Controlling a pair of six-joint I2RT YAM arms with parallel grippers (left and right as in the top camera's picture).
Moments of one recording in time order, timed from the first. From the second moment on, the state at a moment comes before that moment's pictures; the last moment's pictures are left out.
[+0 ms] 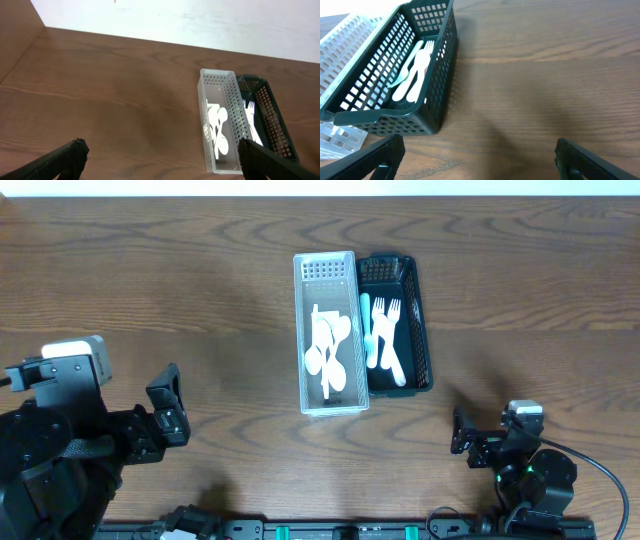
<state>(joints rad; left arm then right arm) -0.28 0.90 1.76 -1.42 -0.22 -0.27 -0.15 0.02 0.16 -0.58 -0.28 0.10</state>
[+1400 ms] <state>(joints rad) -0.03 0.23 0.52 -0.52 -0.25 -0.27 -0.15 0.02 0.16 -0.57 -0.28 0.10</state>
